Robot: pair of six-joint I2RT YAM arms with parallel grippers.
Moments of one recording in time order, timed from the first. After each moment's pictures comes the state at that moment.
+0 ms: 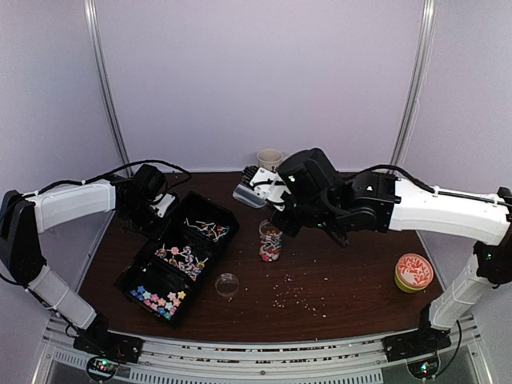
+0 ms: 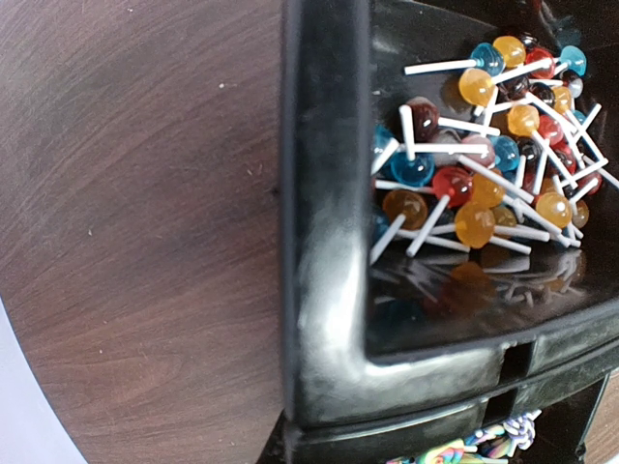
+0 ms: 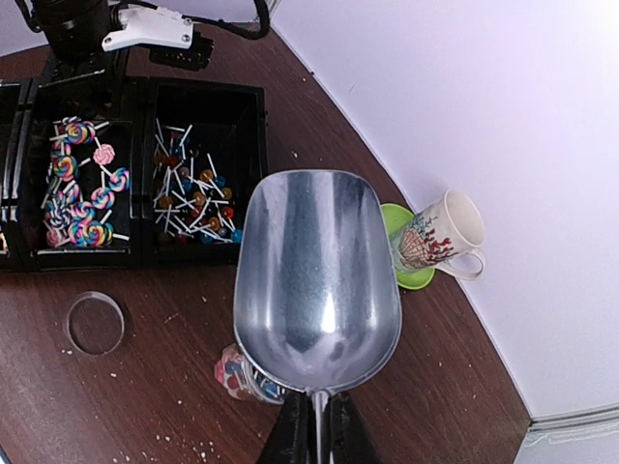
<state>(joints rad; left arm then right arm) -0.43 1.50 1.08 -0.76 -0.05 0.00 1.15 1.55 1.44 -0.51 0.52 -0.26</state>
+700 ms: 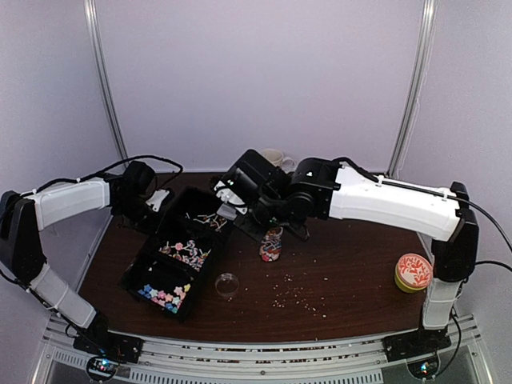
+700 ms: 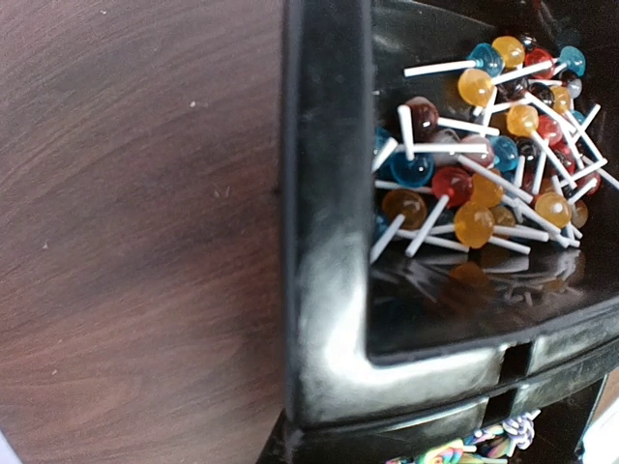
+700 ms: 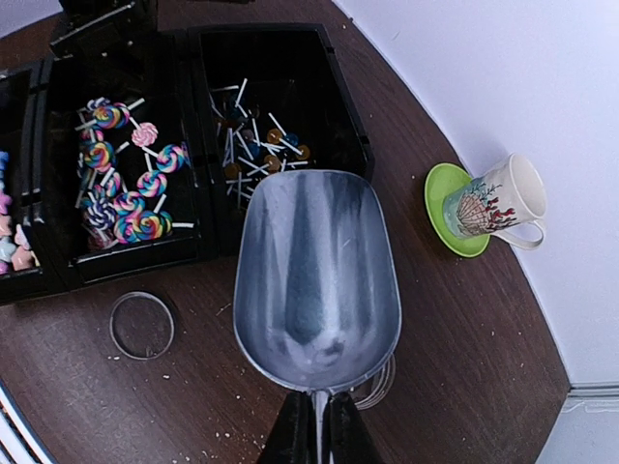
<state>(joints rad) -0.33 1.51 1.08 -0.73 0.16 -0.01 1.18 1.90 1.90 -0.86 0.51 -0.06</state>
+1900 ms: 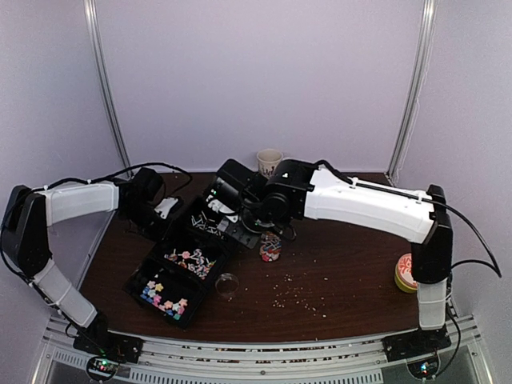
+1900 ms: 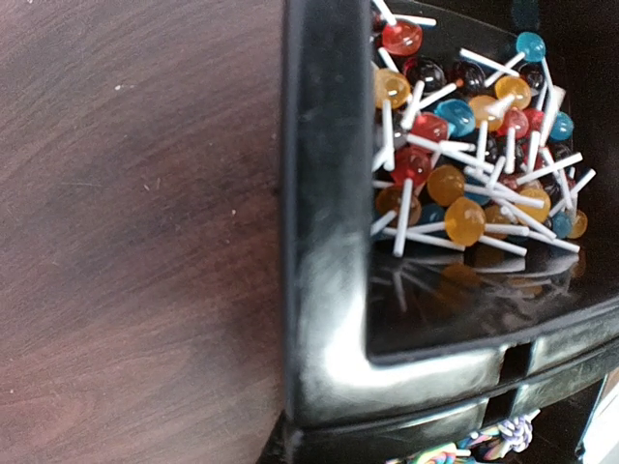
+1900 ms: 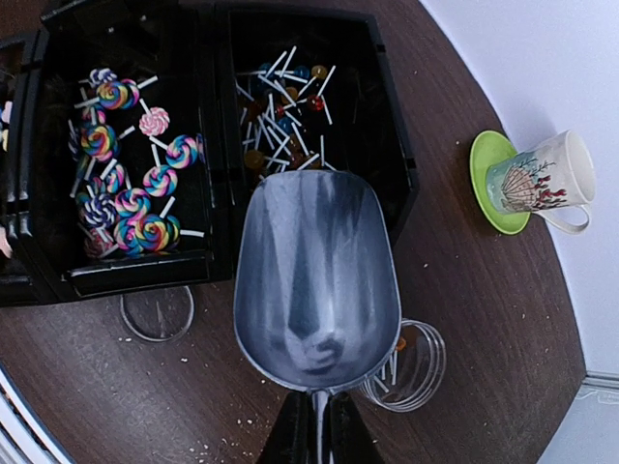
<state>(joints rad) -0.36 1.57 1.06 -0.70 0.22 -0.01 1.18 2.04 2.06 -1.02 0.45 -0.01</state>
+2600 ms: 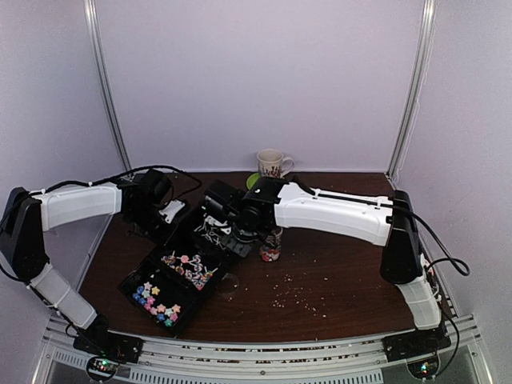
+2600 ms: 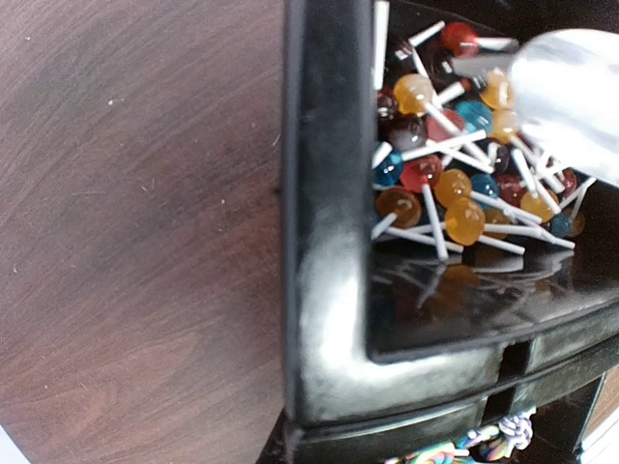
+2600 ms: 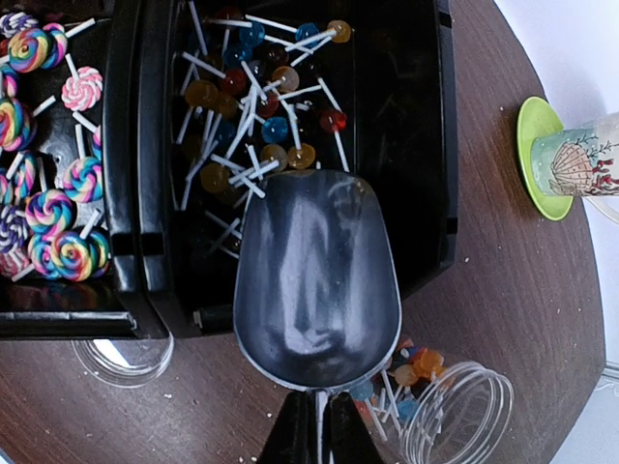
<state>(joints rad) -0.46 1.54 1.06 -0.74 0.08 0.04 1.13 2.24 2.14 -1.03 0.43 0.00</state>
